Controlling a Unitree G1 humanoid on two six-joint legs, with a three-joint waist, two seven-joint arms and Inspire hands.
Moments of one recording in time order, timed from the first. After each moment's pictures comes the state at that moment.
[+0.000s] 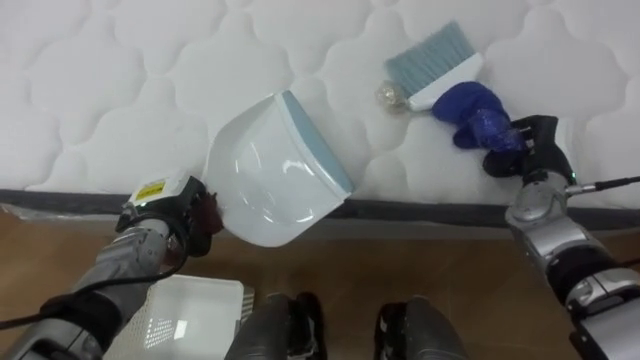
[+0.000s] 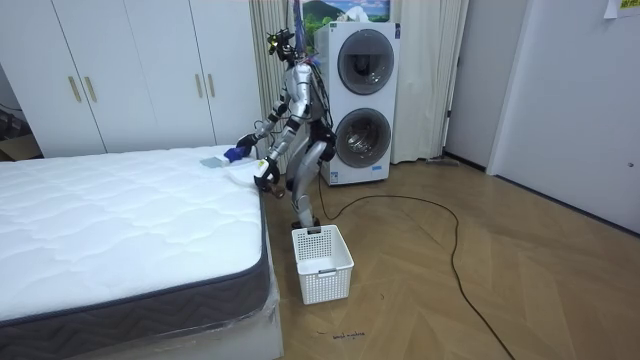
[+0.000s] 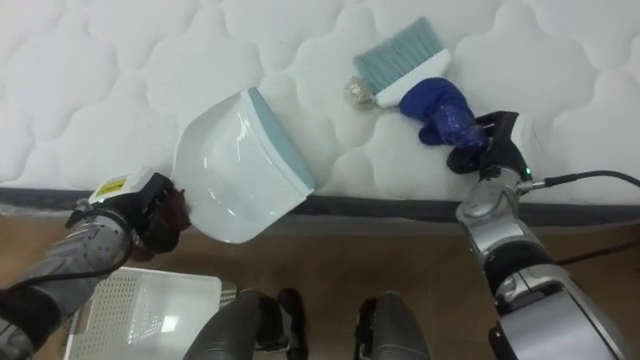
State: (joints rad) left arm -0.48 0.46 -0.52 0.97 0.52 0.03 0.11; right arm -0.63 -0.42 0.37 1.15 0.09 -0.02 -0.55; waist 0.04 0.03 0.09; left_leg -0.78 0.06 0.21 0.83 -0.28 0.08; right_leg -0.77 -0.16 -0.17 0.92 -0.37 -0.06
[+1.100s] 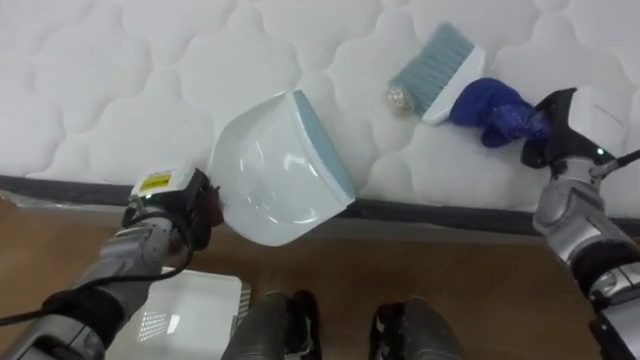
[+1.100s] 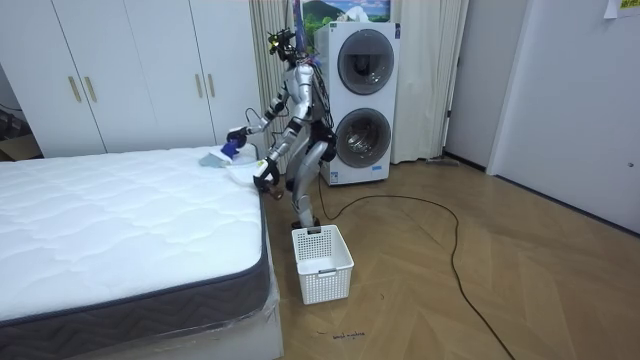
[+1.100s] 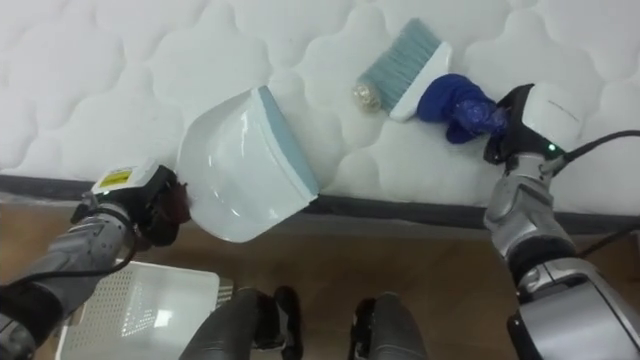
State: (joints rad) left arm -0.50 0.46 -0.51 0.95 0.66 0.02 0.17; right arm -0.70 -0.51 0.33 1.20 -0.56 0.02 -0.66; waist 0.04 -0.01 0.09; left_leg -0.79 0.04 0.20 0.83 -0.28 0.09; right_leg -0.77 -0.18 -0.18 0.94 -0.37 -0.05
